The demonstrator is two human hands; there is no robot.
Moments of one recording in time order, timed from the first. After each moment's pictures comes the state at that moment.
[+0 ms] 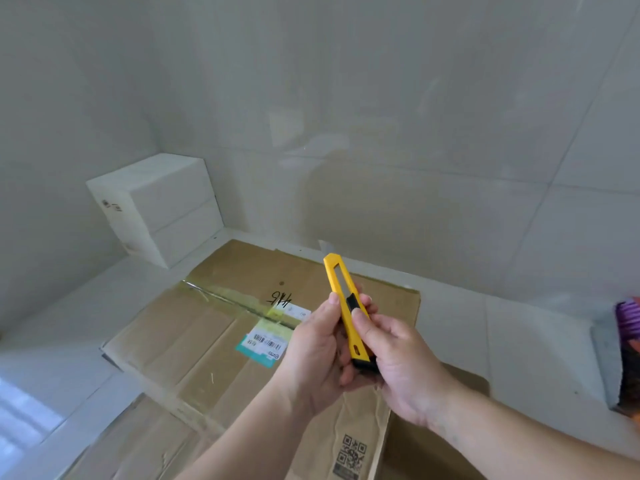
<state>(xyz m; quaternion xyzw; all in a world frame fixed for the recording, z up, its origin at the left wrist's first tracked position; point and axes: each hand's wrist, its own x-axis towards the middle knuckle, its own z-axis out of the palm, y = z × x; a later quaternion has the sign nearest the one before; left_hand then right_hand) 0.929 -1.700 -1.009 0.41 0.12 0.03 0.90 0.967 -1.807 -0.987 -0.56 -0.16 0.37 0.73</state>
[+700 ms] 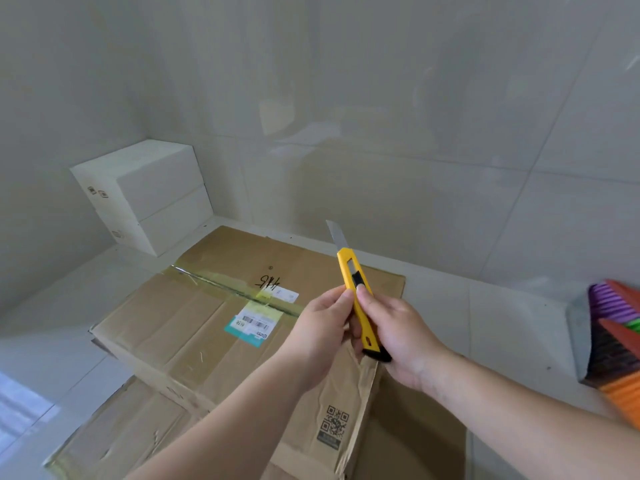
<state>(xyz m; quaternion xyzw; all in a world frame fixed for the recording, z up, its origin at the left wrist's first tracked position) 0.930 -1.722 -1.002 0.62 0.17 0.07 0.76 0.982 -1.823 -1.002 -0.60 -0.13 0.33 0.72</state>
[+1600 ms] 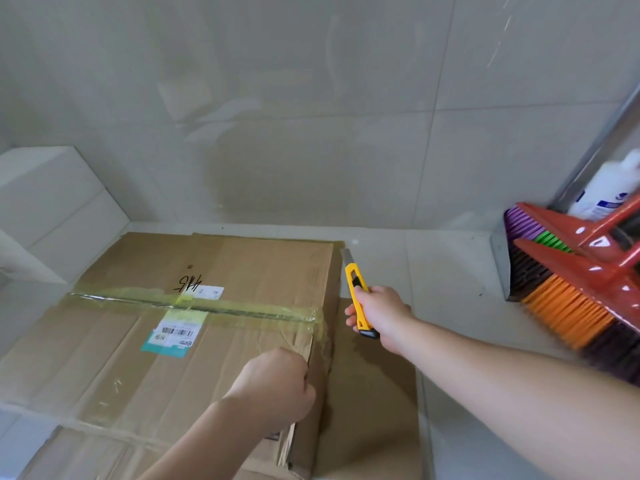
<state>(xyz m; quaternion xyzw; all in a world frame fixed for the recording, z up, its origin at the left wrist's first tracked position) 0.927 -1.750 -1.063 0.97 0.05 -0.21 0.07 1.053 -1.889 -1.095 -0.72 0.10 0.26 0.64</state>
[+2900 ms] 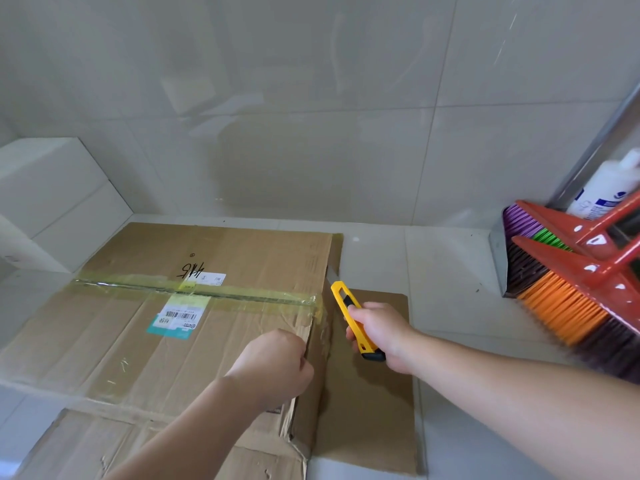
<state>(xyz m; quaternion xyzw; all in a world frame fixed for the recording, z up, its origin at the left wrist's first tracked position) 0.930 -1.746 -1.070 0.98 0.05 -0.17 0.09 1.020 -1.905 -1.098 -0.74 0.06 0.34 0.58</state>
